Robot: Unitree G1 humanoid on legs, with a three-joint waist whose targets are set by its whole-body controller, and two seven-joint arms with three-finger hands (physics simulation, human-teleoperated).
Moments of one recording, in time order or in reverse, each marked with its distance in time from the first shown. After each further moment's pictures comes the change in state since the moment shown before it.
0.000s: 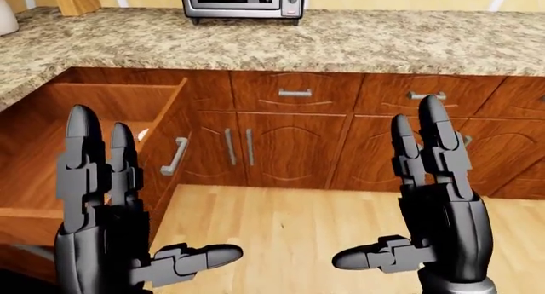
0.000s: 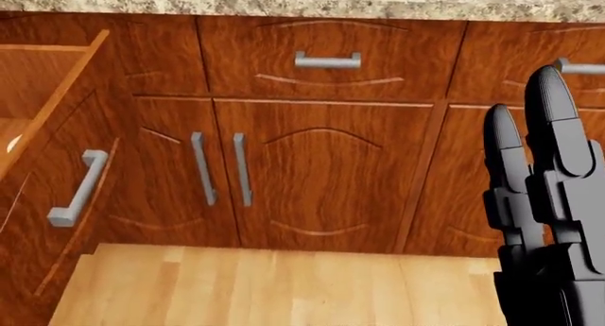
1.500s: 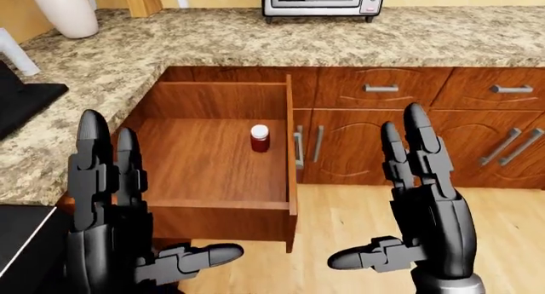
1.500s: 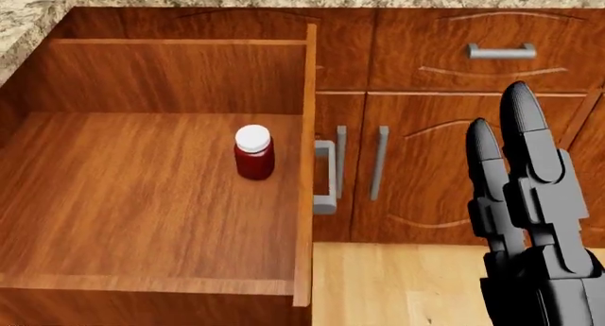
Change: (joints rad) left arm 0.010 0.004 -0.008 0.026 0.007 -0.003 0.008; right arm 0.011 -0.005 0.015 0.039 -0.006 0.003 0.007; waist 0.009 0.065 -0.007
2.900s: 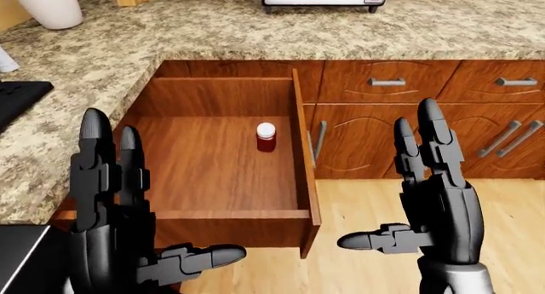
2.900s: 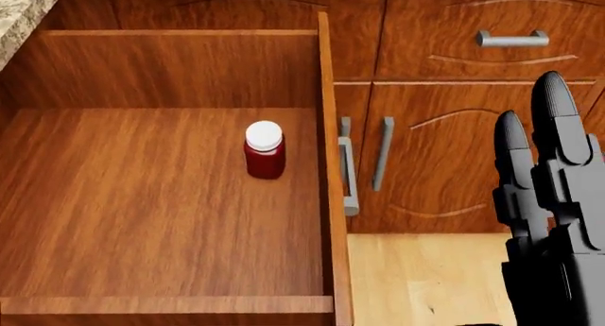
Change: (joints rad) left arm -0.002 0.002 -0.015 0.003 0.004 -0.015 -0.001; right arm -0.067 0.019 -0.093 0.026 0.031 0.068 -0.009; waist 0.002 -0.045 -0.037
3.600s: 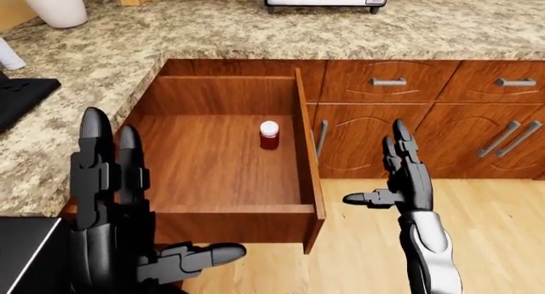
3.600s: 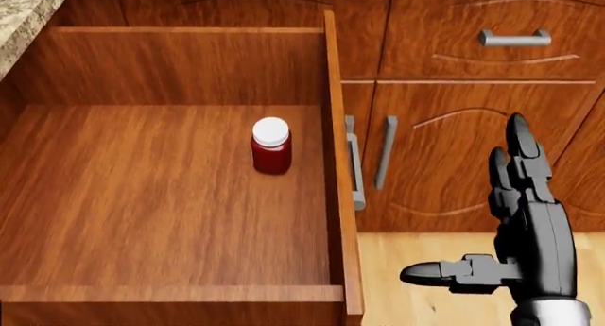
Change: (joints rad) left arm -0.007 0.002 -0.002 -0.002 0.006 0.010 0.007; right arm -0.334 -0.116 -0.193 0.782 0.069 -0.143 -0.006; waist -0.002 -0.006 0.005
